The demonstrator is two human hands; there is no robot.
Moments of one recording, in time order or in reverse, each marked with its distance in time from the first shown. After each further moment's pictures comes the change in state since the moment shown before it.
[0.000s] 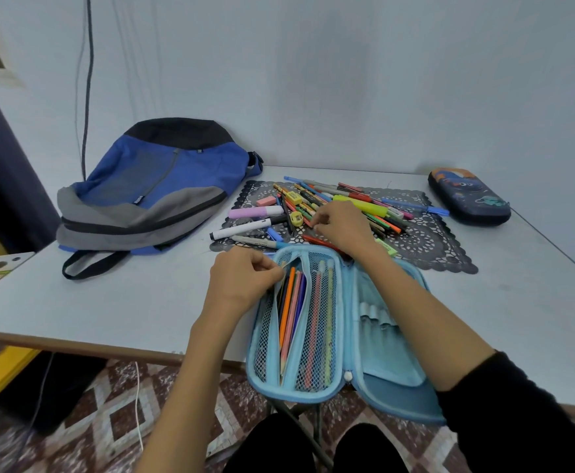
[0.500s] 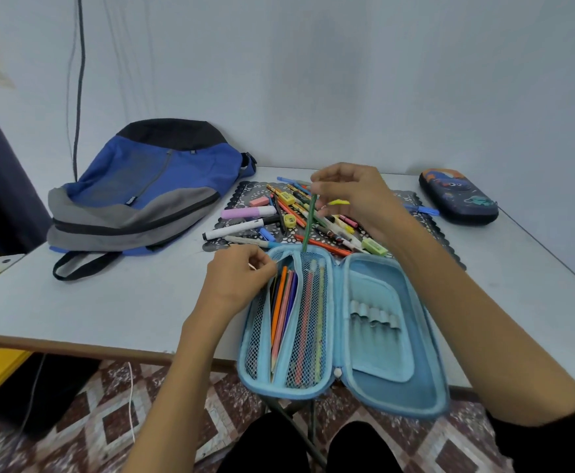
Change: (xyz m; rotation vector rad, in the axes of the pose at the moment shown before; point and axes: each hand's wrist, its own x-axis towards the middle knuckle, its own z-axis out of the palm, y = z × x) left_hand -0.002 0.008 -0.002 0.061 -0.028 0.059; right_hand -0.038 -0.033 -0.083 1.085 -0.060 0.104
